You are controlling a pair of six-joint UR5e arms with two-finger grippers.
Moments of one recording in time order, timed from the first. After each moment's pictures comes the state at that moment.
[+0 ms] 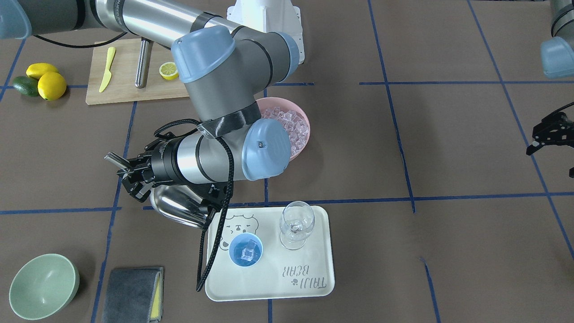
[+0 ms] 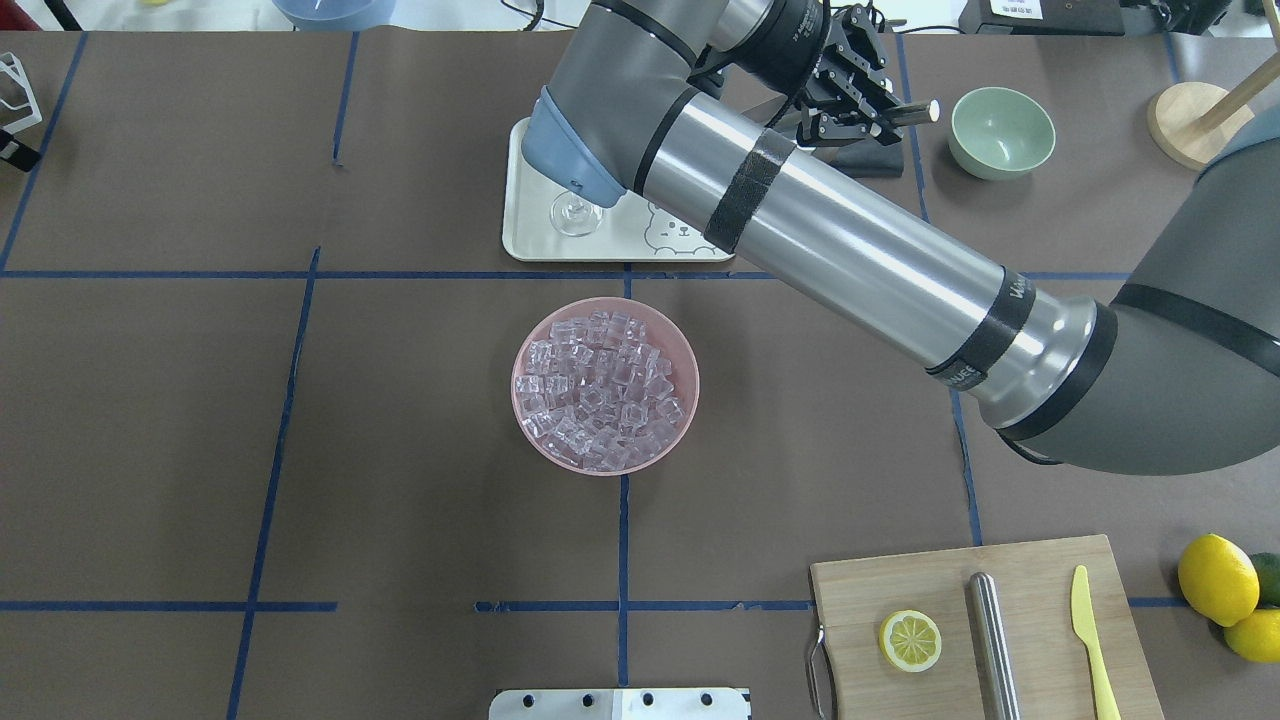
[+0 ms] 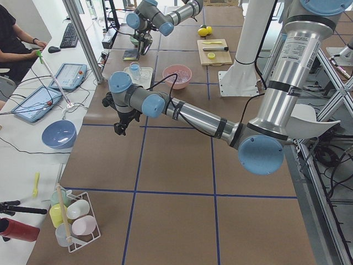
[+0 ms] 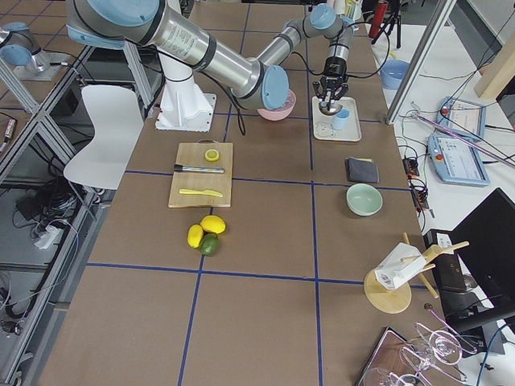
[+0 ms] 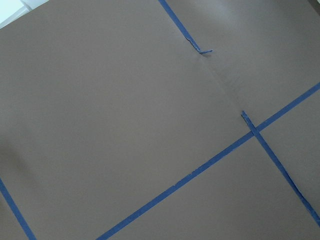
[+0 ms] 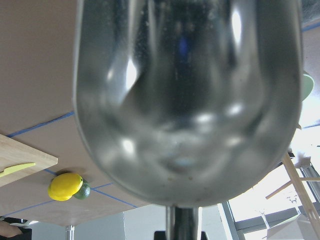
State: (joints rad) left arm -1.35 -1.85 -1.65 -1.64 -2.40 0.14; right arm 0.80 -0.30 1.02 -2.56 1.55 -0.45
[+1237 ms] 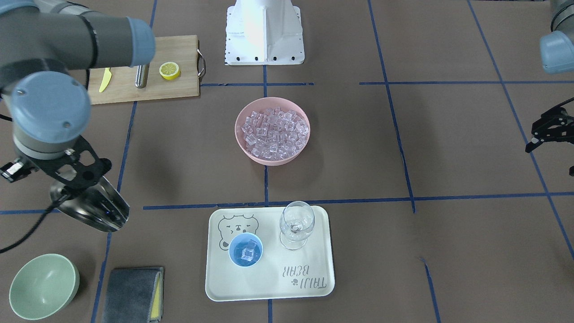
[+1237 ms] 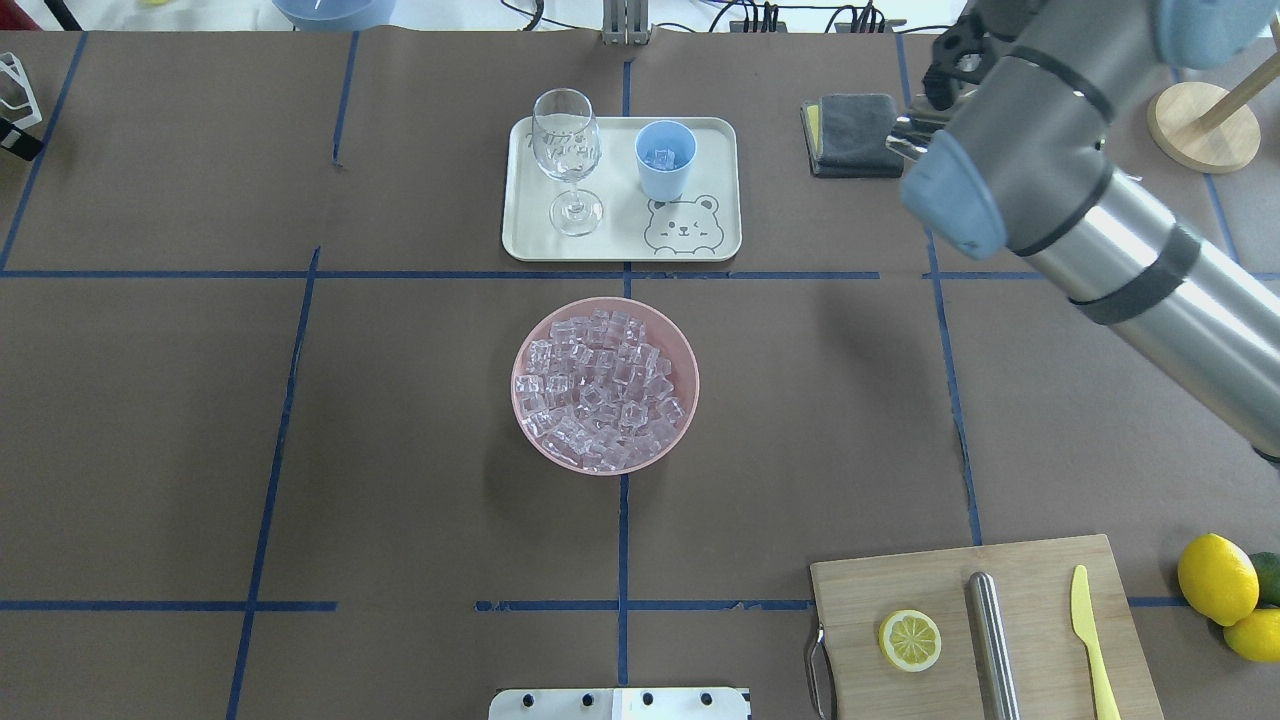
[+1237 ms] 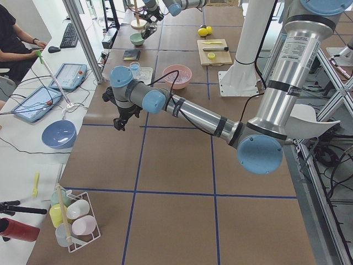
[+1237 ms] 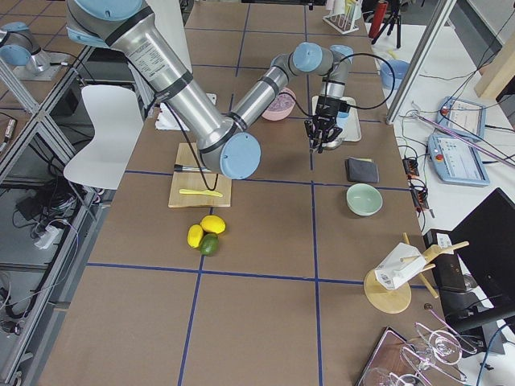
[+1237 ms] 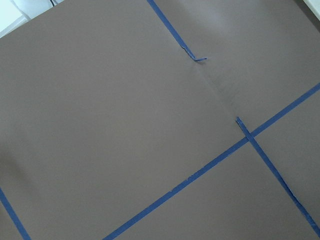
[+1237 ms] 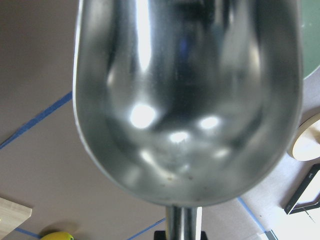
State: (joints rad) left arm -1.35 -1.86 -1.68 -1.63 -2.40 0.13; right arm 1.00 -0.88 1.70 -2.41 1.78 -0.37
